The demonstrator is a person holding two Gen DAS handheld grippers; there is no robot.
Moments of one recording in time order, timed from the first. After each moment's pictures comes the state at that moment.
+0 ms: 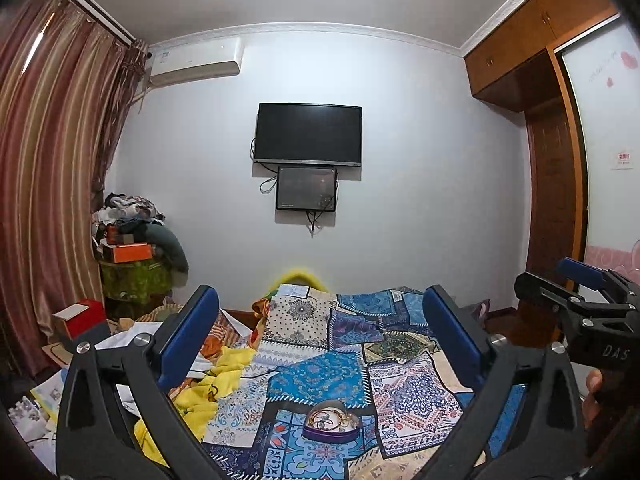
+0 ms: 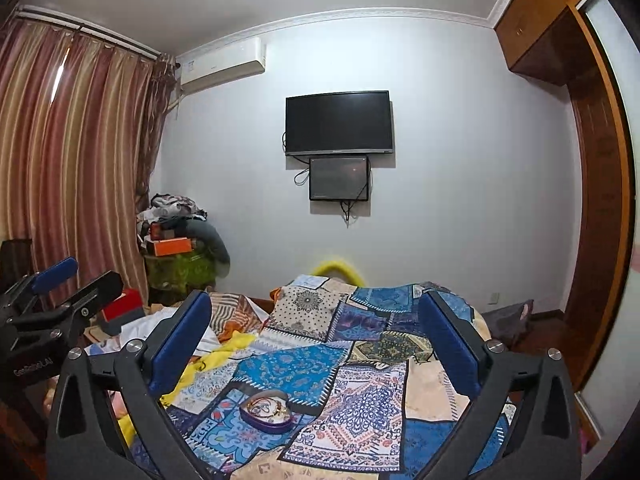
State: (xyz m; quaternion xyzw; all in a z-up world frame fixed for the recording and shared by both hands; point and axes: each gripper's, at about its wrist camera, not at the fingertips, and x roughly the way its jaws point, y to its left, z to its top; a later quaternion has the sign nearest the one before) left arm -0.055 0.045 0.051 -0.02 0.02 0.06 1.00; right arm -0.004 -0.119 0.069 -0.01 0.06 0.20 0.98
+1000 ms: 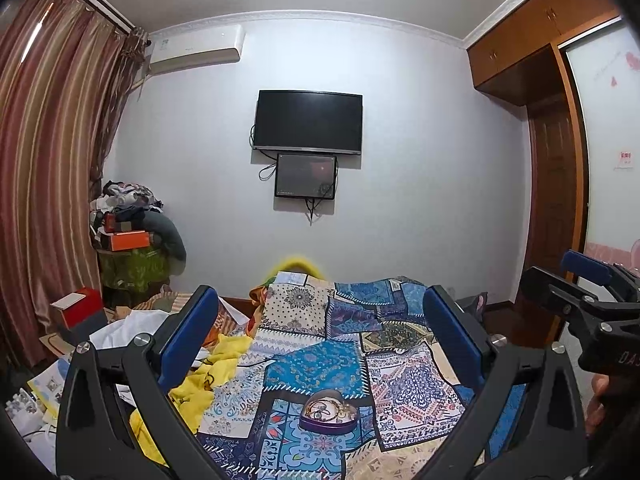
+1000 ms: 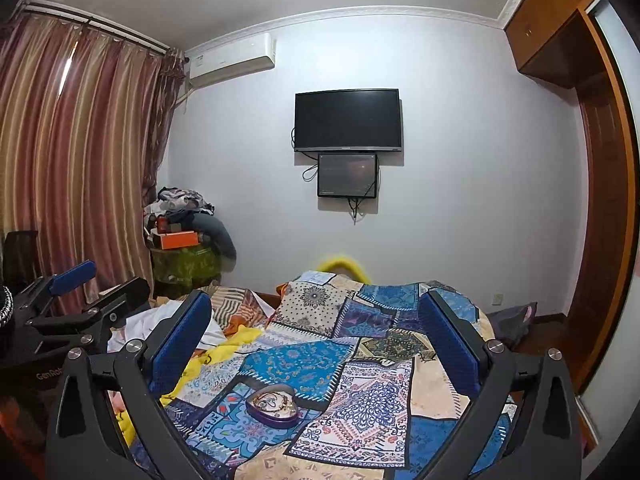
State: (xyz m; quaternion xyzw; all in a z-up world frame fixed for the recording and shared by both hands) left arm -0.051 0.042 0.042 -0.03 0.04 0.05 1.00; right arm -0.023 -0.127 0.064 -0.02 0.06 0.21 0.98
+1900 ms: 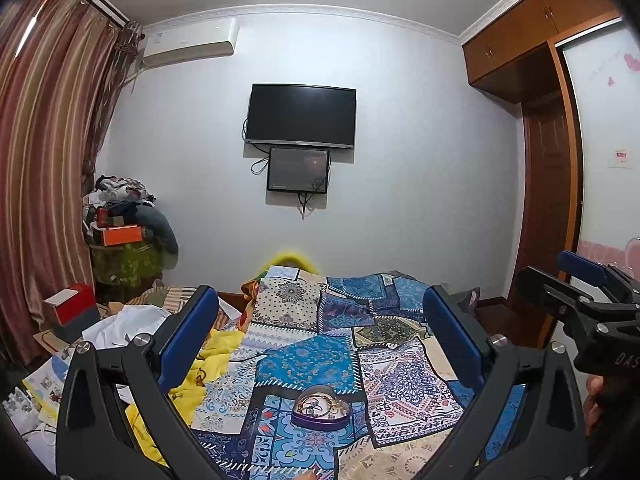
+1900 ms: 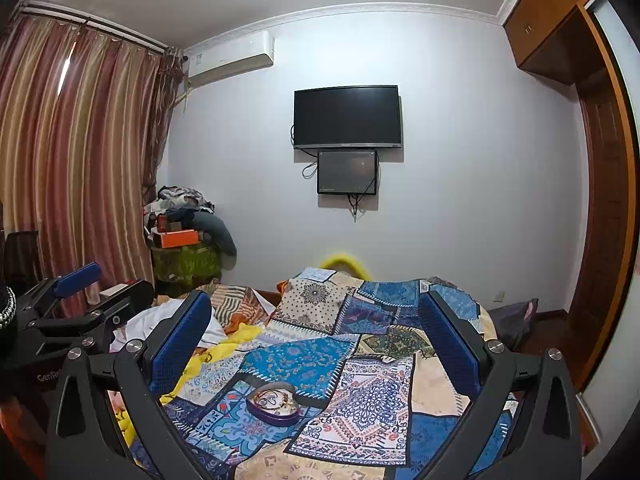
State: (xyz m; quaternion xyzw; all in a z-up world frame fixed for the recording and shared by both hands) left arm -0.046 0.043 0.040 -0.03 0.05 0.04 1.00; right arm -0.021 -0.130 0.067 -0.02 0.07 0.21 0.97
